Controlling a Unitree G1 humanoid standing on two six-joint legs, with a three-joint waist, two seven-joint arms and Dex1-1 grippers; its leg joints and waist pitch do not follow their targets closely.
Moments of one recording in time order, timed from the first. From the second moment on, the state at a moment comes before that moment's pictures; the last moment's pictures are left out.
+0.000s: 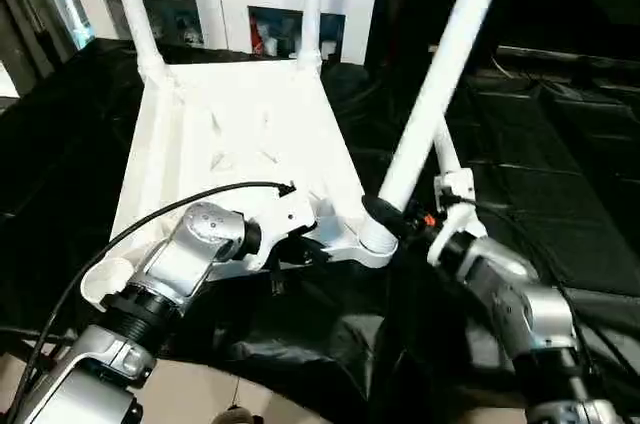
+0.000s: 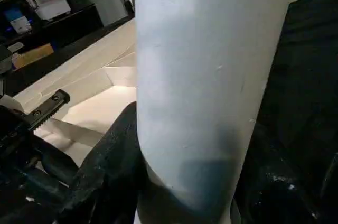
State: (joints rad) left arm -0.55 0.39 -0.39 0.39 0.00 0.27 -1.07; right arm -0.28 -0.19 -0.01 0.25 0.39 0.33 0.67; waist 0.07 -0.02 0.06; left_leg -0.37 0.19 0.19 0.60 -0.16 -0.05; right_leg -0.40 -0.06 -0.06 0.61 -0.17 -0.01
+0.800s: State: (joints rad) left arm -0.55 0.39 -0.40 0.40 0.00 0.25 -1.09; right arm -0.18 -0.31 0.07 0.04 0.32 0.32 0.68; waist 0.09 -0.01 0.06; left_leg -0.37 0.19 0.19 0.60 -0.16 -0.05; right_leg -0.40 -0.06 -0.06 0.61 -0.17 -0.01
